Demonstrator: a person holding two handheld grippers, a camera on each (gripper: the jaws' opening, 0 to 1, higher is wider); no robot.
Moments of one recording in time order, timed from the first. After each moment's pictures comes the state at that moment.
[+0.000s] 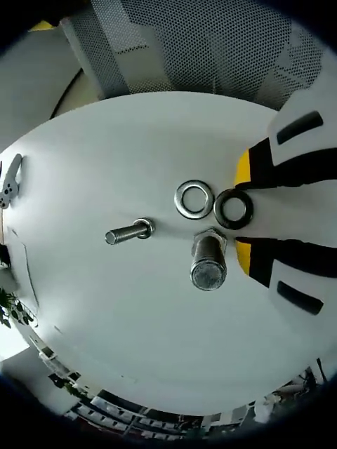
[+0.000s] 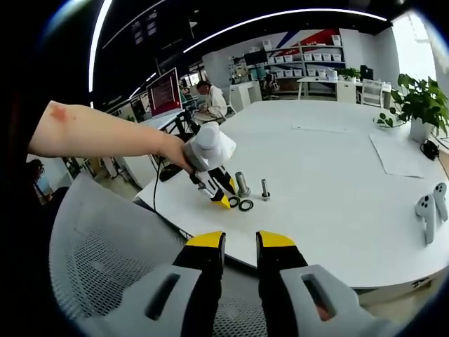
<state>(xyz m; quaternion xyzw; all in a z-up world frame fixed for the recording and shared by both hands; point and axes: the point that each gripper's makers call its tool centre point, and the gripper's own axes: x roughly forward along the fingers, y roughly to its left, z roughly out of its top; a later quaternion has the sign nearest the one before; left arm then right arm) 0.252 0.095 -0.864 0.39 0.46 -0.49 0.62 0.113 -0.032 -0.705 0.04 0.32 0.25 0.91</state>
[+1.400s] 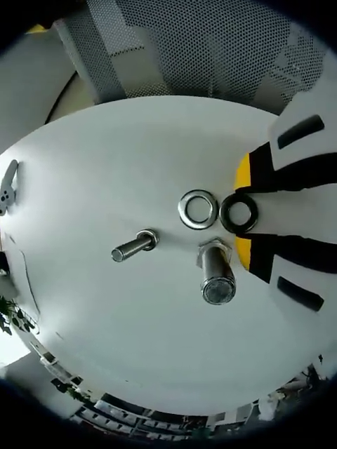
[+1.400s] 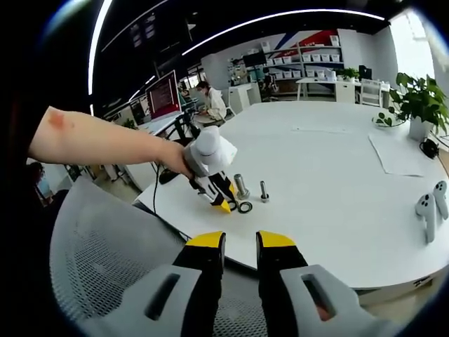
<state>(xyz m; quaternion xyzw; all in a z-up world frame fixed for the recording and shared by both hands) 0.245 0.091 -0.865 0.40 0.47 -0.49 0.62 0.114 -0.033 -0.704 0.05 0.31 0.25 0.92</state>
